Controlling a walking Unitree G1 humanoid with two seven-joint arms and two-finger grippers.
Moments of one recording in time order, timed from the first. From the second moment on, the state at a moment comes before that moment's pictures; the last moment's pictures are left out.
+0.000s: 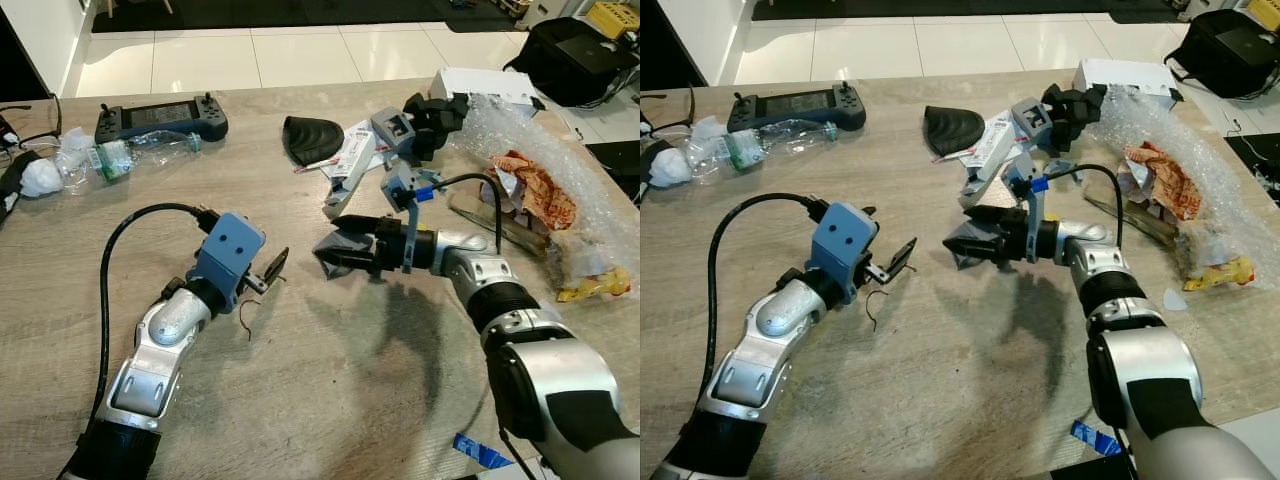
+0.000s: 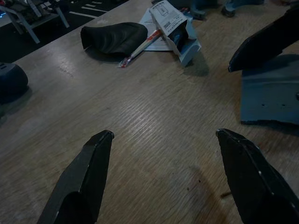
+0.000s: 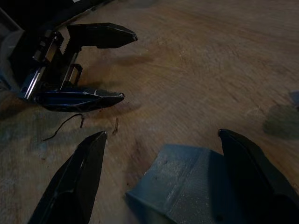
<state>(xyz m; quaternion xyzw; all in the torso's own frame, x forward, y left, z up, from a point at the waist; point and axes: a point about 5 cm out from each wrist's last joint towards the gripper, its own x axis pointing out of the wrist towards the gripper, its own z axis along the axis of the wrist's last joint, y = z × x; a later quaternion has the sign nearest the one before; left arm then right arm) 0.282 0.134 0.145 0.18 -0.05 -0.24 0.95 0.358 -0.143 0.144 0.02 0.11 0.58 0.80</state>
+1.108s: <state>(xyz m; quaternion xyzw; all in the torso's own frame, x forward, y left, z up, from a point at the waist) 0.284 0.114 0.142 0.14 -0.05 -0.28 0.95 0.302 -0.169 0.191 0.08 0.03 0.49 0.87</state>
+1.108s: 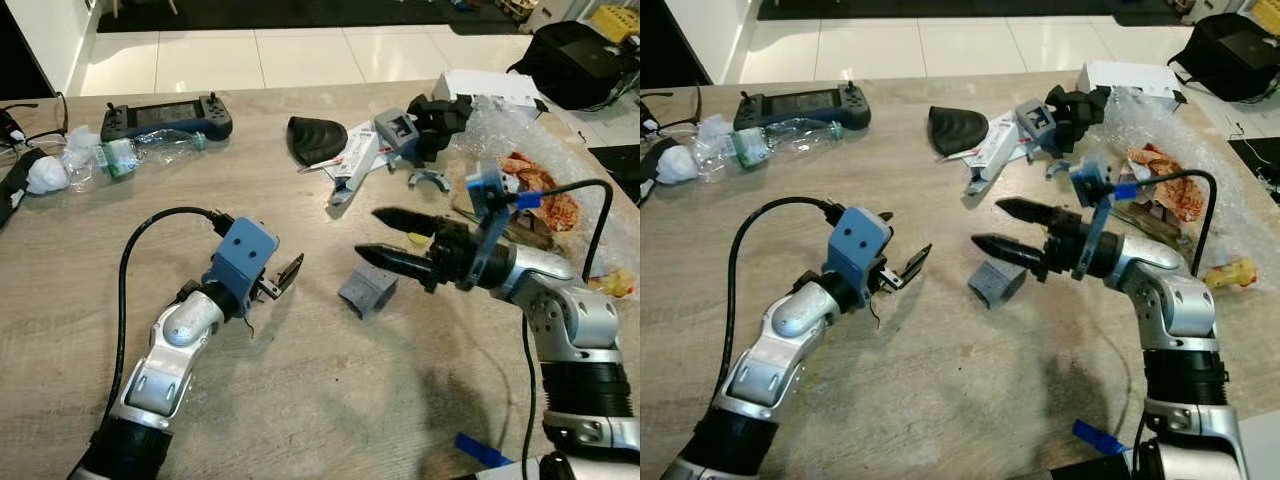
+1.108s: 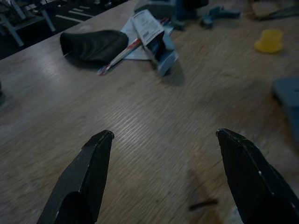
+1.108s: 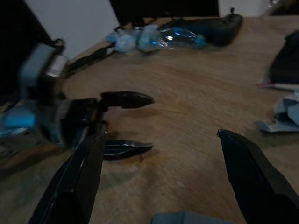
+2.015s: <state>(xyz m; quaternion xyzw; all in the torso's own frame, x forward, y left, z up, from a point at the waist) 0.292 0.082 0.143 0.14 -0.03 -0.36 0.92 0.299 -0.146 0.149 0.39 0.21 0.22 0.87</state>
